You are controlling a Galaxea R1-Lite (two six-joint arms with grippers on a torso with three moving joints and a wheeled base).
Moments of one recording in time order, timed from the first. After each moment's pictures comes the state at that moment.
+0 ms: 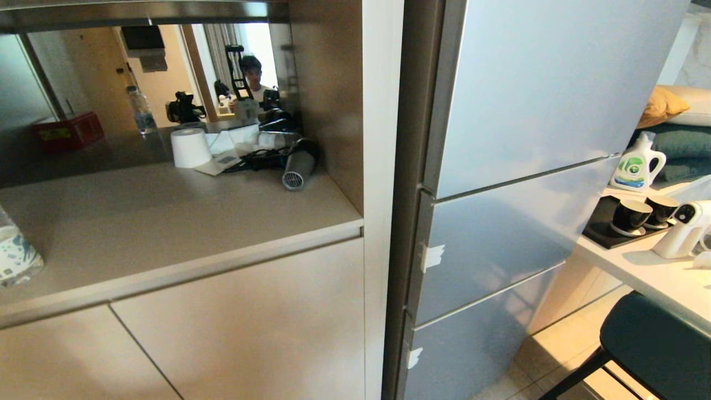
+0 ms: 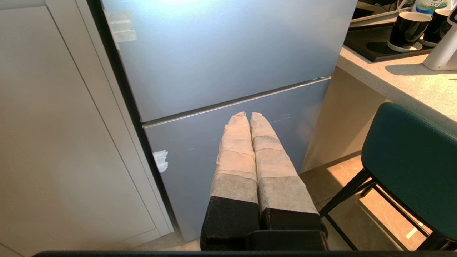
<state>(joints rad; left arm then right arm) 0.00 0.00 0.00 -0.02 0.00 0.00 0.01 0.00 0.00 0.01 0.00 0.03</state>
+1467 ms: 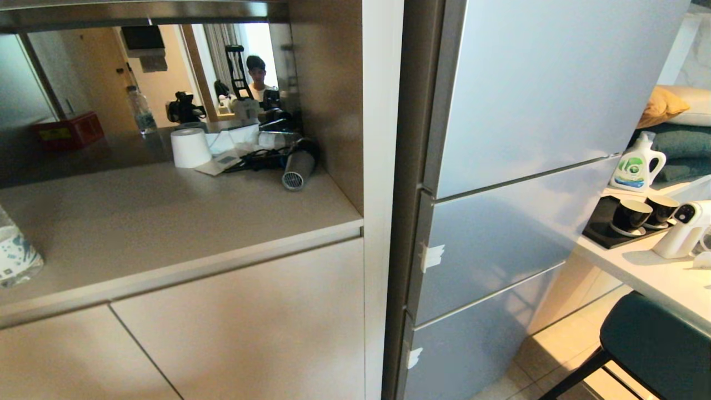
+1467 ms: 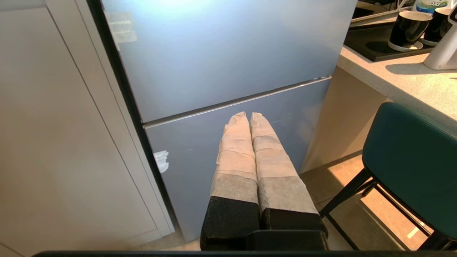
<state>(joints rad) 0.00 0.00 0.00 -0.02 0.00 0.00 0.01 0.00 0.00 0.01 0.00 0.03</state>
